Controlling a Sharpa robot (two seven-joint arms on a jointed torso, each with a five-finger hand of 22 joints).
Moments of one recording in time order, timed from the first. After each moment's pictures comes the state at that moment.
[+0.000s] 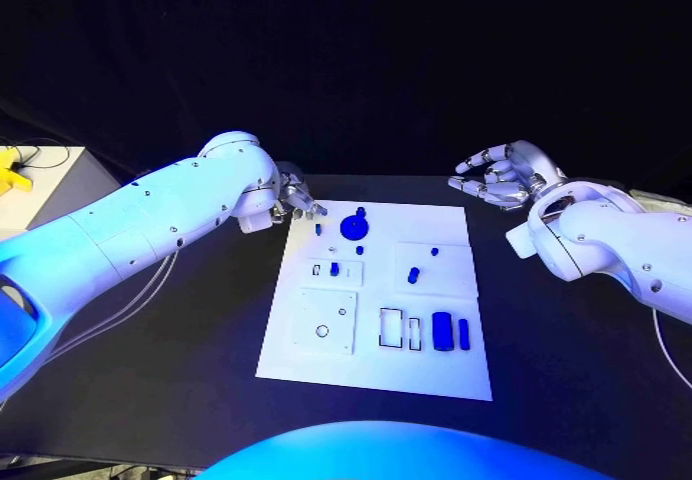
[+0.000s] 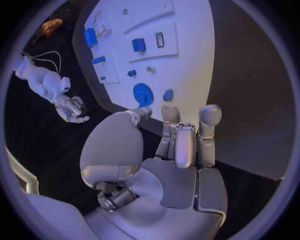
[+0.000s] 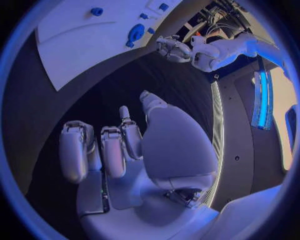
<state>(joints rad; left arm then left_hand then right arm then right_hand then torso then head) 1.10 -0.64 0.34 1.20 -1.23 0.30 -0.63 1.07 -0.16 0.53 0.29 0.16 0.73 0.09 0.87 0.73 1.00 0.02 1.17 0.63 1.47 -0.05 1.47 1.31 0.14 1.18 0.07 1.22 0.87 1.28 -0.78 -0.10 1.42 -0.83 -0.55 -0.01 1.34 -0.16 0.21 0.29 0.23 0.84 0.17 0.29 0.30 1.40 0.08 1.38 1.31 1.47 -0.01 1.53 1.31 0.02 1.46 0.10 1.41 1.31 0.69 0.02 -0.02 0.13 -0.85</state>
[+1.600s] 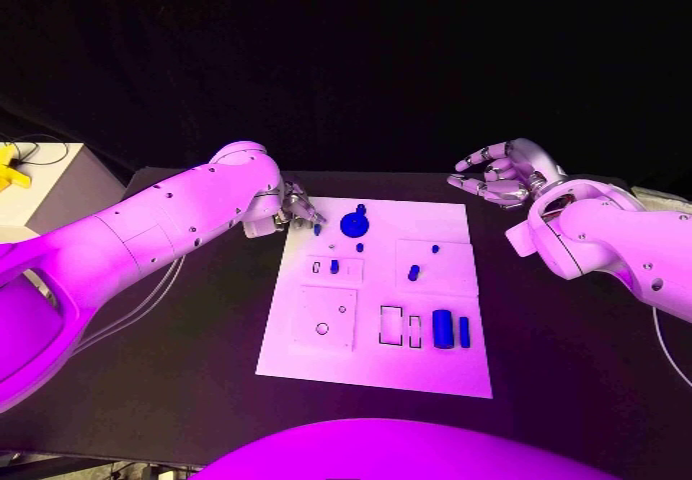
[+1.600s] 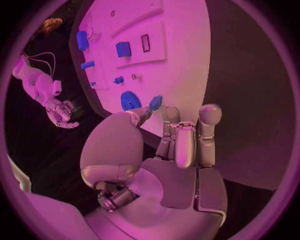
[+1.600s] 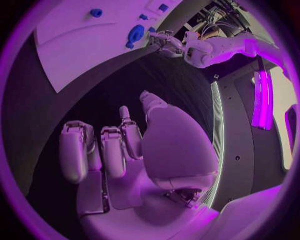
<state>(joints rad) 1.10 -0.58 0.29 1.07 -1.22 0.33 -0.60 1.07 -0.16 0.52 0.29 0.16 0.73 0.09 0.86 0.73 1.00 0.02 1.17 0.62 1.46 -0.04 1.47 1.31 0.14 1.17 0.07 1.22 0.86 1.28 -0.78 -0.10 1.42 -0.83 -0.55 -0.01 1.34 -0.16 0.21 0.29 0.23 0.84 0.17 0.29 0.30 1.40 0.08 1.38 1.31 1.47 -0.01 1.53 1.31 0.02 1.46 0.10 1.41 1.31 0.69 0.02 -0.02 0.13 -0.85</state>
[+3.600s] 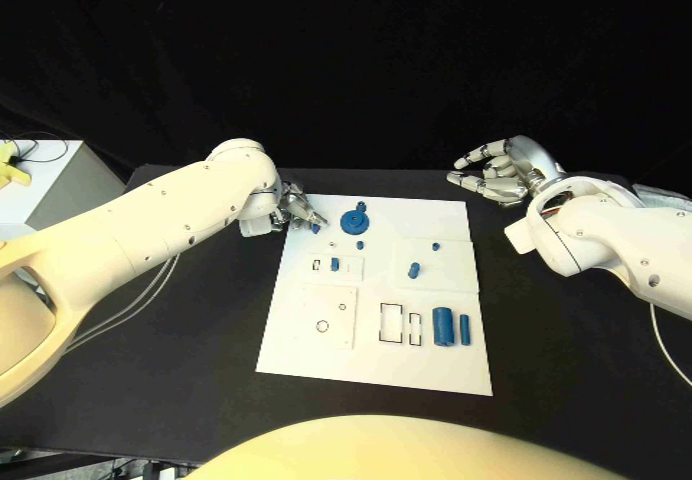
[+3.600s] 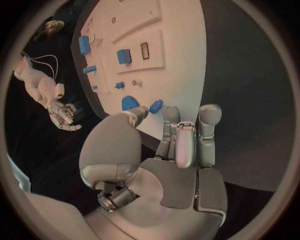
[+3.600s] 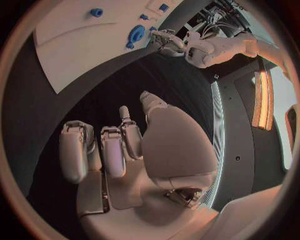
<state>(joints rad) 1.10 -0.60 0.28 1.09 -1.21 0.36 -0.60 1.04 -0.18 0.47 0.29 0.15 0.73 0.09 0.86 0.72 0.99 0.03 1.17 0.62 1.46 -0.04 1.47 1.31 0.14 1.17 0.08 1.22 0.86 1.28 -0.77 -0.10 1.41 -0.83 -0.54 -0.01 1.33 -0.15 0.21 0.29 0.23 0.84 0.17 0.29 0.30 1.40 0.08 1.38 1.31 1.47 -0.01 1.53 1.31 0.02 1.46 0.10 1.41 1.31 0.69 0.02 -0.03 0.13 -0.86</state>
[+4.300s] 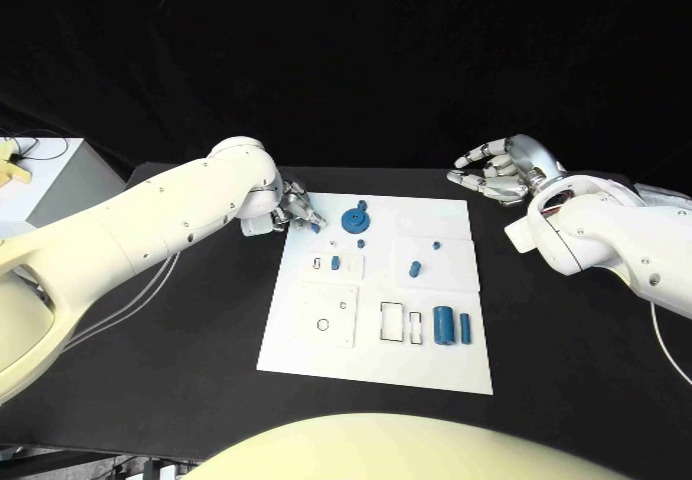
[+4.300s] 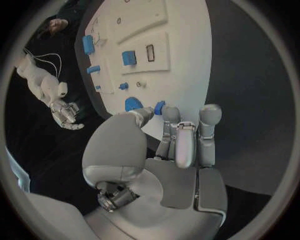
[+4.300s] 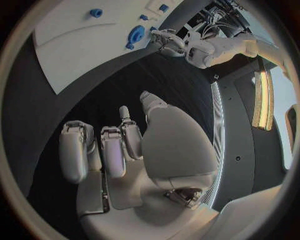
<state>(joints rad) 1.10 -0.61 0.28 1.11 -1.18 0.36 -0.60 1.16 -0.12 0.51 0.28 0.15 0.73 0.09 0.87 0.72 0.98 0.03 1.18 0.62 1.46 -0.04 1.47 1.31 0.14 1.17 0.08 1.22 0.86 1.28 -0.77 -0.10 1.41 -0.83 -0.54 -0.01 1.33 -0.15 0.21 0.29 0.23 0.84 0.17 0.29 0.30 1.40 0.08 1.38 1.31 1.47 -0.01 1.53 1.31 0.02 1.46 0.10 1.41 1.31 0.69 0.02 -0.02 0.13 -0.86</state>
